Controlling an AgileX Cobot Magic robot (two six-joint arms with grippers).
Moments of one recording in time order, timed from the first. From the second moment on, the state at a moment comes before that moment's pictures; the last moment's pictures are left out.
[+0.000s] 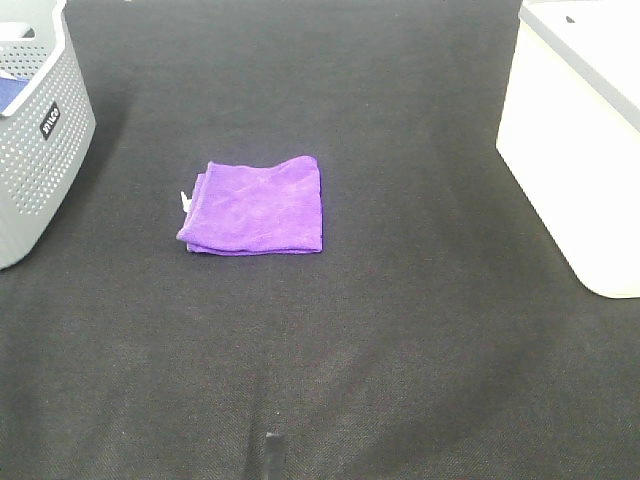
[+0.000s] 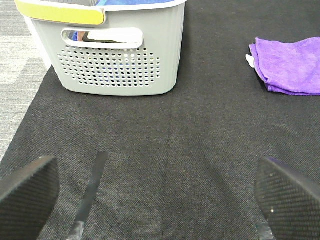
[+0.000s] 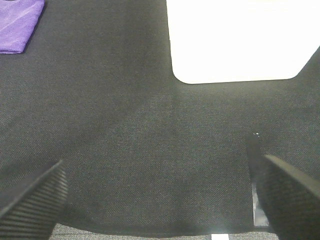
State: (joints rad) left arm -0.01 0.00 -0.50 0.07 1.05 -0.10; right arm -0.01 0.00 -0.46 0.01 1.11 -0.05
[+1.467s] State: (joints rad) left arm -0.01 0.00 -0.50 0.07 1.05 -0.10; right arm -0.01 0.00 -0.46 0.01 1.11 -0.05
